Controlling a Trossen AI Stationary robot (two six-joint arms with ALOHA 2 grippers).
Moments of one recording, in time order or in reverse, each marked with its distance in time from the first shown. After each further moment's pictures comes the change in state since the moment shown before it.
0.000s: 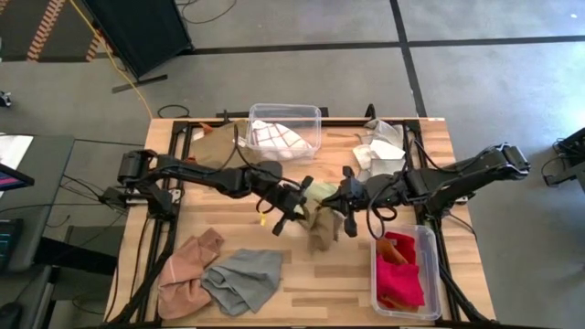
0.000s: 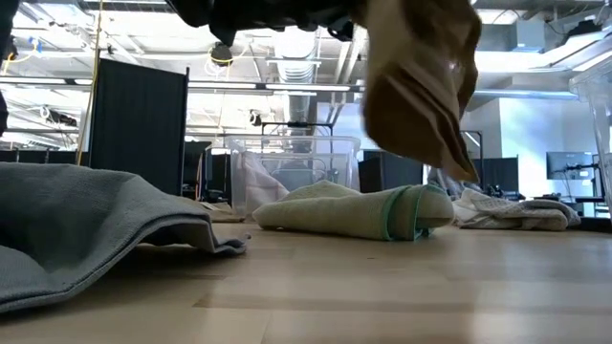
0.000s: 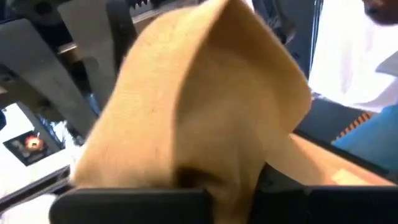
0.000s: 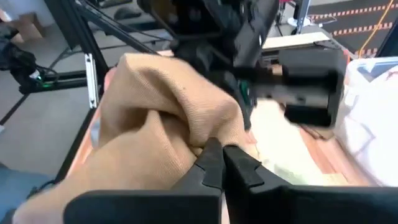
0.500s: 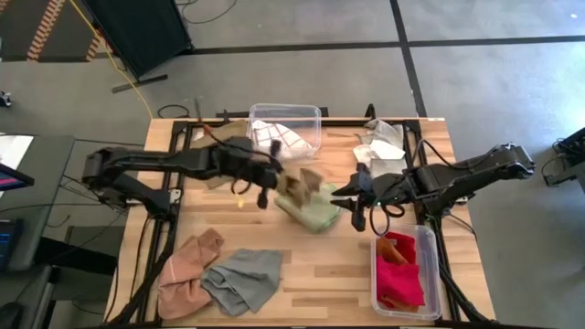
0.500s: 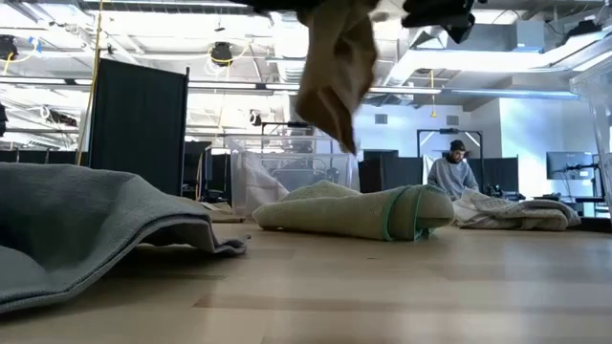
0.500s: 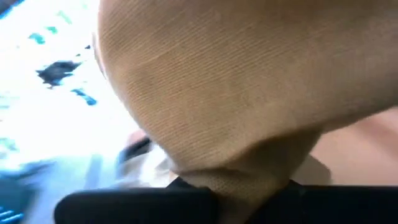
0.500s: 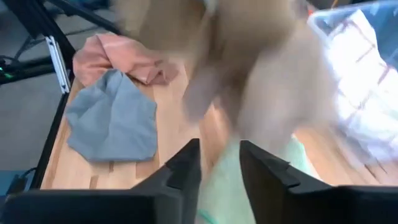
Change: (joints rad) left arm 0.090 -0.330 0.000 -0.396 -0.387 0.300; right arm 0.002 -0.084 0.000 -0.227 0.082 0.134
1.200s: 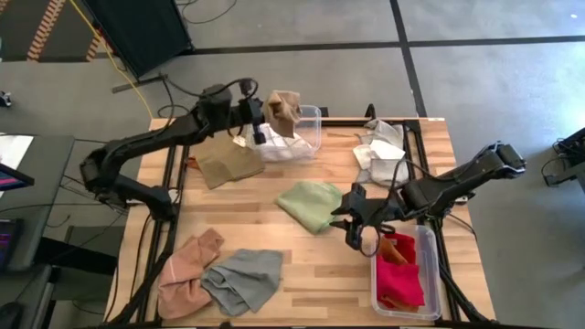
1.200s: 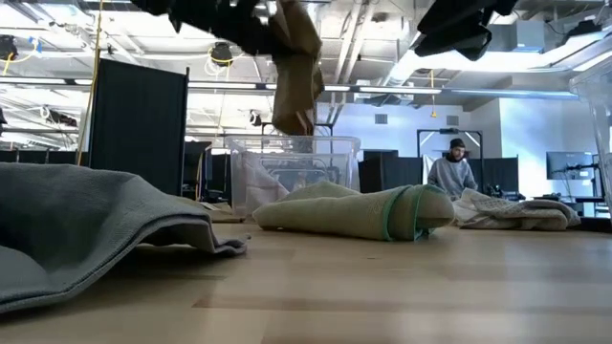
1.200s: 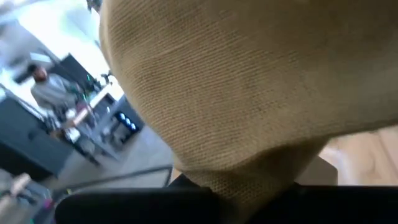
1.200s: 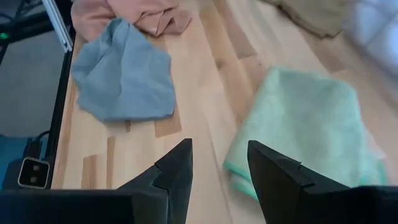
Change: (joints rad) left arm 0.470 0.011 0.000 0.109 -0.010 -0.022; right arm 0.122 0.139 0.000 -0.036 0.001 0.171
